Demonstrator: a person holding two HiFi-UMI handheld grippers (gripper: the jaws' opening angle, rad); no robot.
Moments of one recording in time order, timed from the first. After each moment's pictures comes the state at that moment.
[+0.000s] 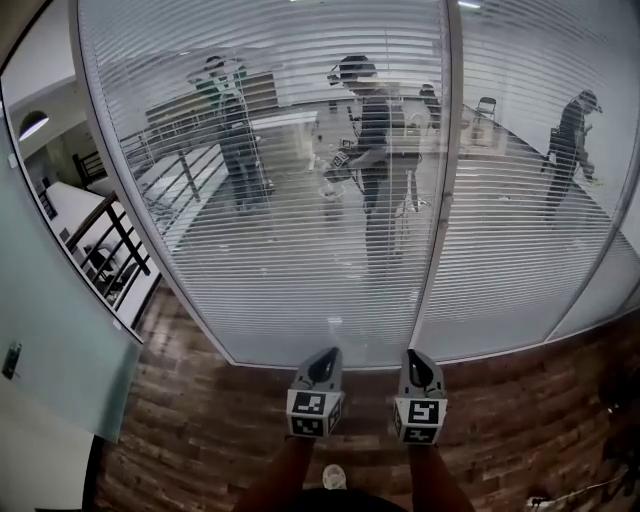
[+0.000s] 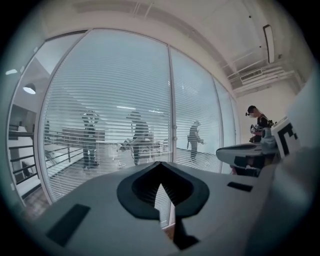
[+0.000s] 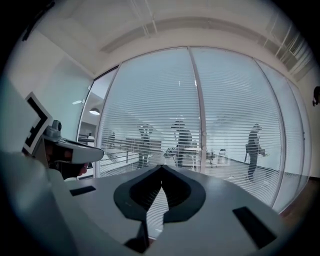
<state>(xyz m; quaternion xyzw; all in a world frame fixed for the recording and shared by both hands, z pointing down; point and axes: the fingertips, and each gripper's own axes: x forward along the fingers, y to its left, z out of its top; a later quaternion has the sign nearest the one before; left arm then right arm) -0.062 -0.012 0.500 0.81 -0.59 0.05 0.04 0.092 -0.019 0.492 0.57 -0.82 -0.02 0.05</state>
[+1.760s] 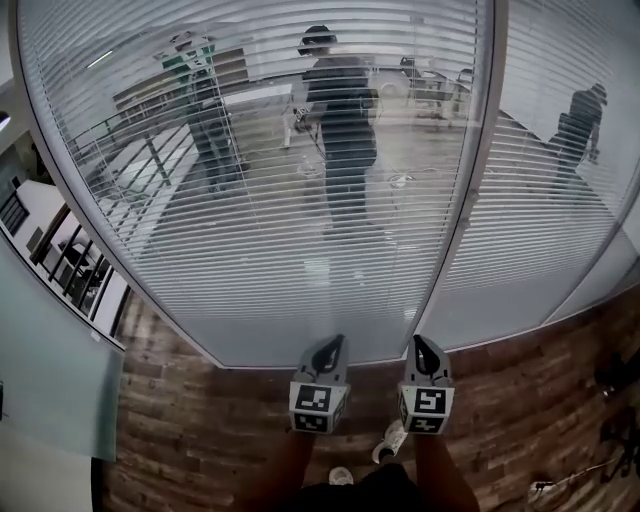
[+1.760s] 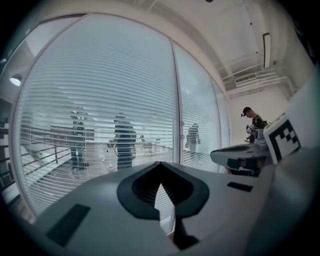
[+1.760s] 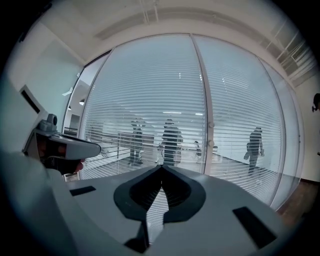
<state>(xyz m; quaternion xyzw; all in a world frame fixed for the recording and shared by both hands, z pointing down) -0.114 -0.130 0.481 0.84 -0.54 0.04 0.04 0.032 -0.133 0.481 0.61 -0.79 -0.01 0.08</state>
